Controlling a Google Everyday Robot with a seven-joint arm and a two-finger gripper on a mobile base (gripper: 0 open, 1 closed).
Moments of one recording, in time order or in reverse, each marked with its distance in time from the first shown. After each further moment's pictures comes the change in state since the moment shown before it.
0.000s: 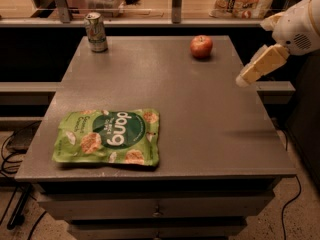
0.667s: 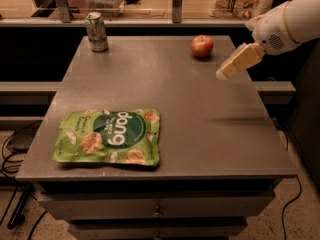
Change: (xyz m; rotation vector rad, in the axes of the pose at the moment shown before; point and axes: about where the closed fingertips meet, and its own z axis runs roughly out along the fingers) arm -0.022 -0.014 0.039 0.021 -0.082 0.065
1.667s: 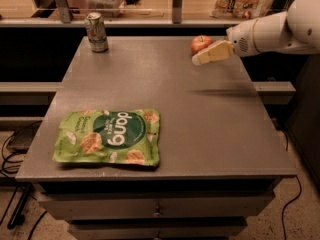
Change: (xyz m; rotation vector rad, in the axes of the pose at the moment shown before) arm -0.015 -0.052 0.098 -0.016 -0.239 0.250
